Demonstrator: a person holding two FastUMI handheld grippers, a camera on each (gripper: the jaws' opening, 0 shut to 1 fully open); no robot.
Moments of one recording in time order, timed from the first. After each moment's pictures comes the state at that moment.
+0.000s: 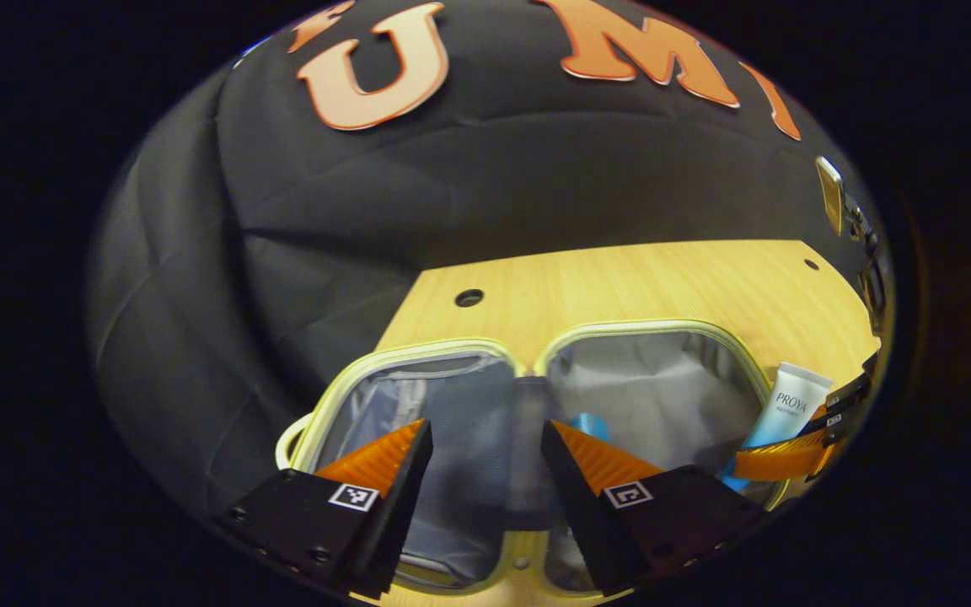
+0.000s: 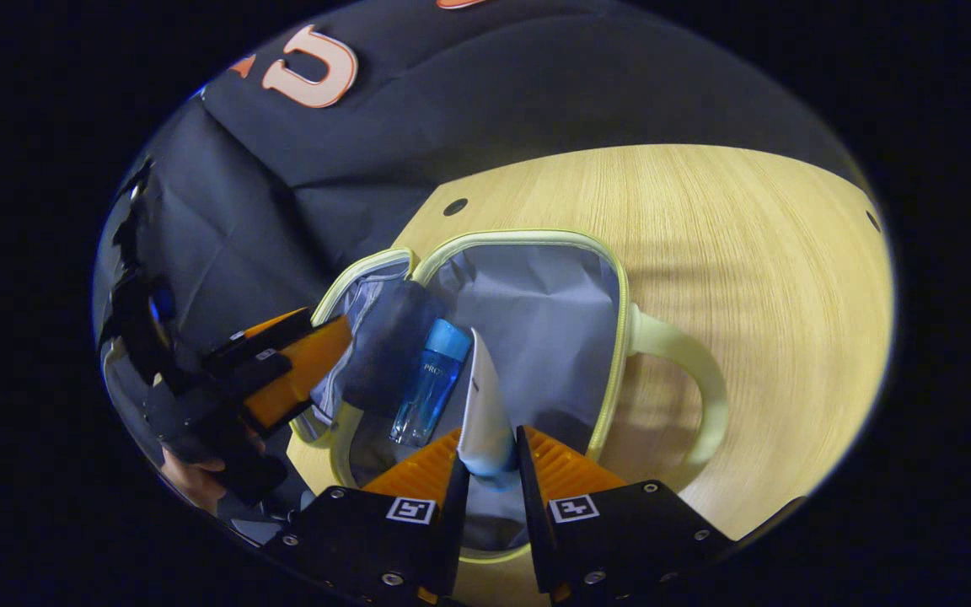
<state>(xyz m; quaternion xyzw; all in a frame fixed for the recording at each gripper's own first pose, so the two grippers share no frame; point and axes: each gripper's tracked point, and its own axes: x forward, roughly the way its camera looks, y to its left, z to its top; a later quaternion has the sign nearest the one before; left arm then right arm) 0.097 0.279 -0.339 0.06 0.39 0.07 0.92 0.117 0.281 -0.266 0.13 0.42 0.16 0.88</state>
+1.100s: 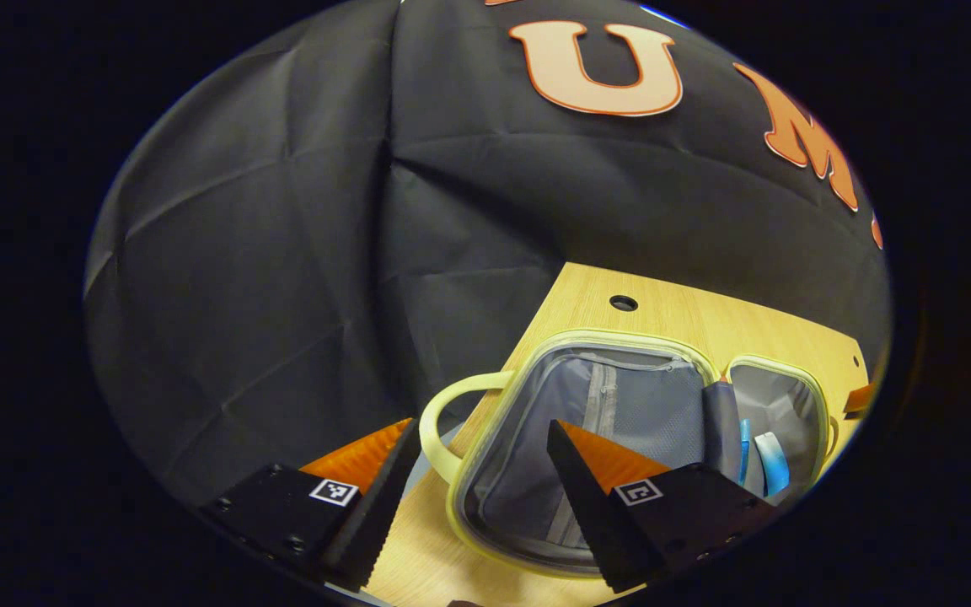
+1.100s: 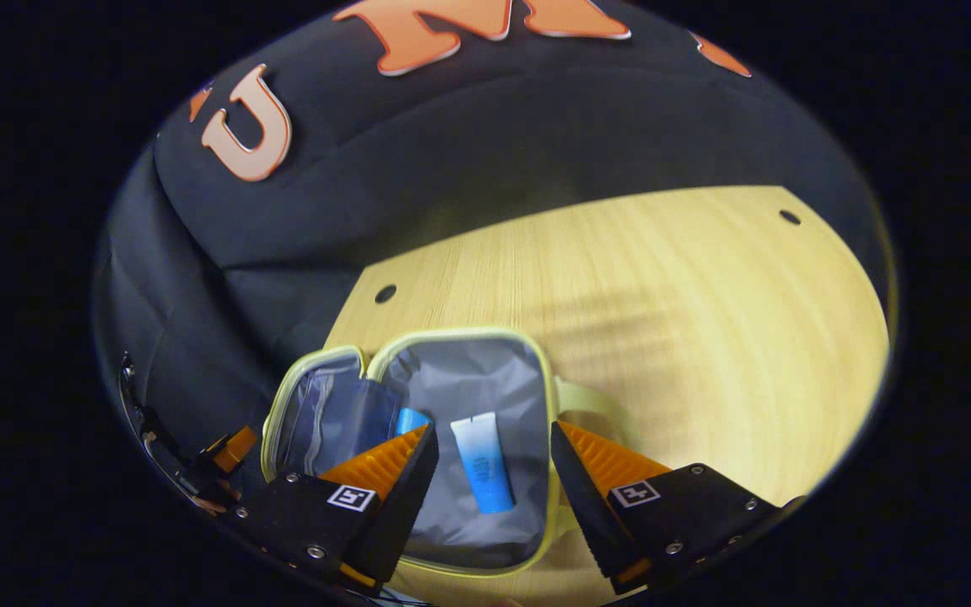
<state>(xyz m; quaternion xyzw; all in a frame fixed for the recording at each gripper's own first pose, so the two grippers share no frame) 0.043 0.457 -0.360 -0.07 0.37 0.20 0.90 0.132 0.223 -0.168 0.14 0.29 -0.02 0.94</state>
